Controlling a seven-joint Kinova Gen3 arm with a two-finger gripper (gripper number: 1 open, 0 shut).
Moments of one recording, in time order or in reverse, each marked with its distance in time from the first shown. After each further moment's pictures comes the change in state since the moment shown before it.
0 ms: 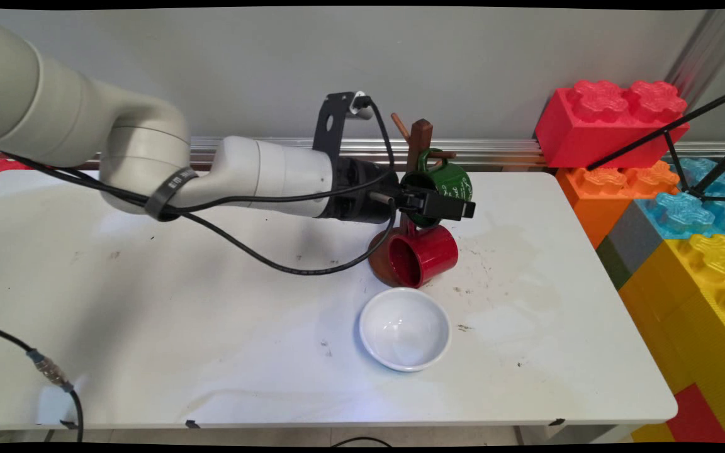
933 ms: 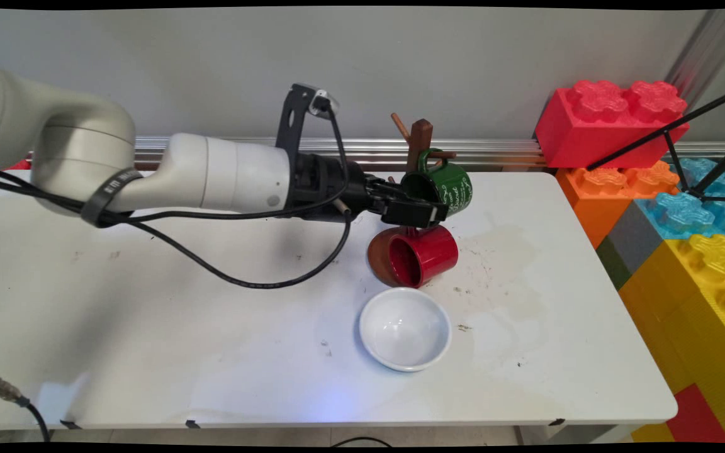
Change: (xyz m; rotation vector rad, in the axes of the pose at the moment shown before) arm -0.008 -0.003 -0.045 -0.012 0.017 0.157
